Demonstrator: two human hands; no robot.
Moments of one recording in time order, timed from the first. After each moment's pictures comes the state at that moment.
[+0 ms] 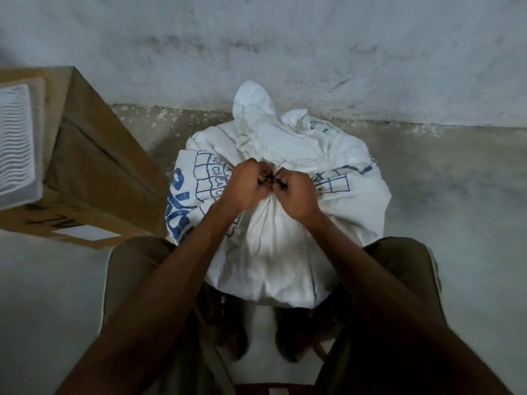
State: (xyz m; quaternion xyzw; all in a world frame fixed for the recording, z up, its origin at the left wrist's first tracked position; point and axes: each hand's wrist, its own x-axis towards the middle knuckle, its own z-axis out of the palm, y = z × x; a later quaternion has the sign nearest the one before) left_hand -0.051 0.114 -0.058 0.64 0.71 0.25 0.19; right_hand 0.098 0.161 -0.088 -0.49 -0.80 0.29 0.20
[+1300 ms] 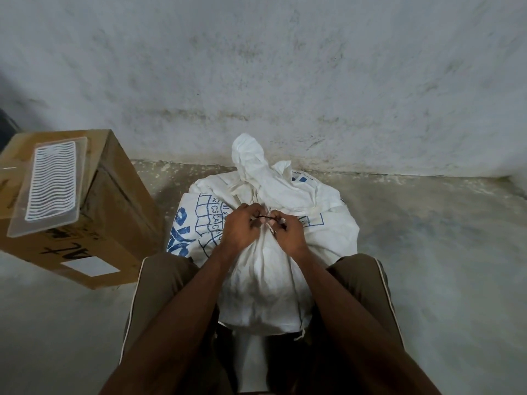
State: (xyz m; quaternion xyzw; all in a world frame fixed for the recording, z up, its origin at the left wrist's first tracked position) left_hand -0.024 0.074 -0.065 0.59 0.72 0.34 0.13; right_hand 0.128 0.128 -0.090 -0.51 -0.67 0.43 0.32
